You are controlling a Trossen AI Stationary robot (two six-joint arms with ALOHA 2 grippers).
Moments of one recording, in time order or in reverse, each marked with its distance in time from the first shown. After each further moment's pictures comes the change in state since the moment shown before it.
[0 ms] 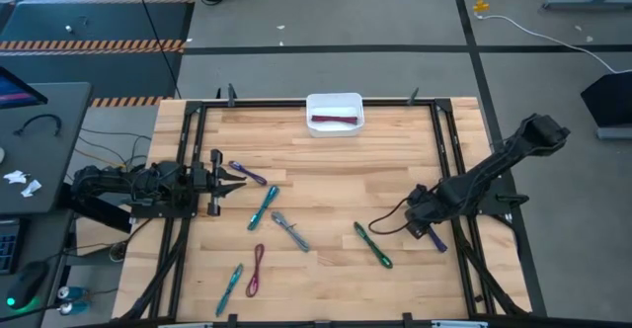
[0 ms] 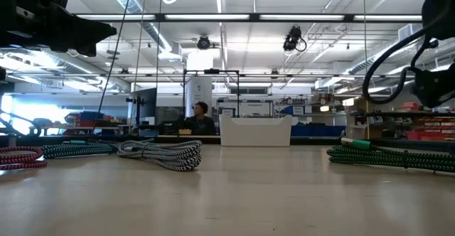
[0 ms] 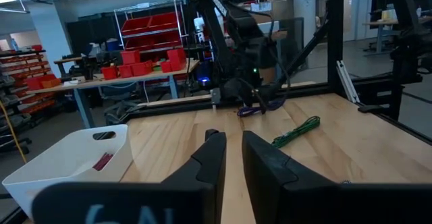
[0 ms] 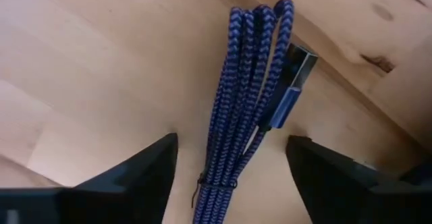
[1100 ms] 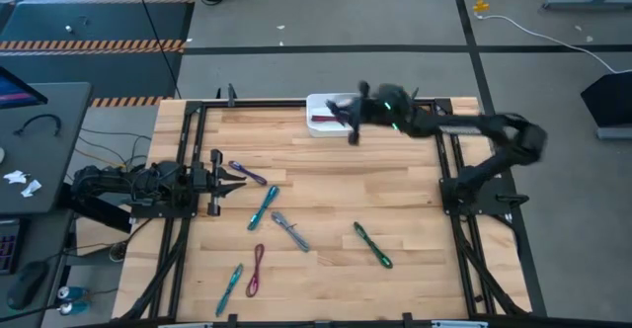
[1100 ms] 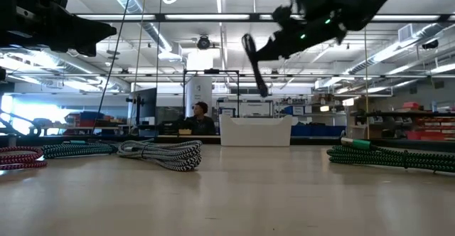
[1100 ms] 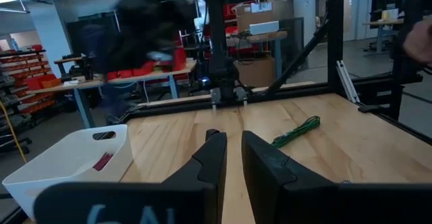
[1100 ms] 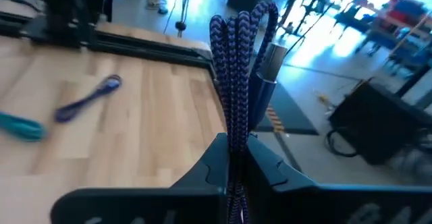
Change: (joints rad) left arm 0.000 0.000 0.000 0.001 0.000 0.000; right arm -0.995 0.268 0.434 1.133 -0.084 -1.822
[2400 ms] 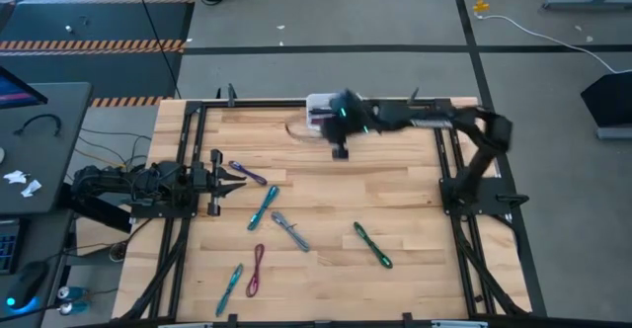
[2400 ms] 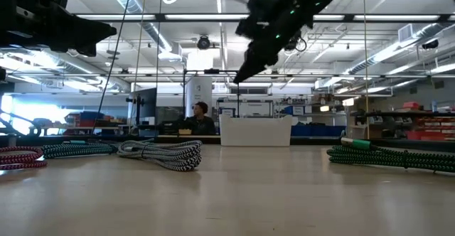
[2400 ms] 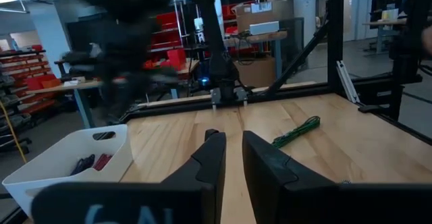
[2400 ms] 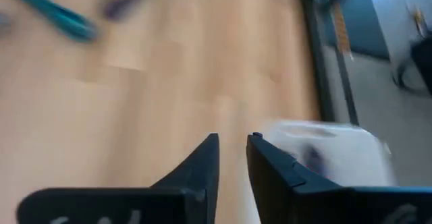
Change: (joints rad) left arm 0.000 0.000 0.000 -0.001 0.000 0.000; right arm 0.161 0.235 0.410 -0.673 0.112 -0.073
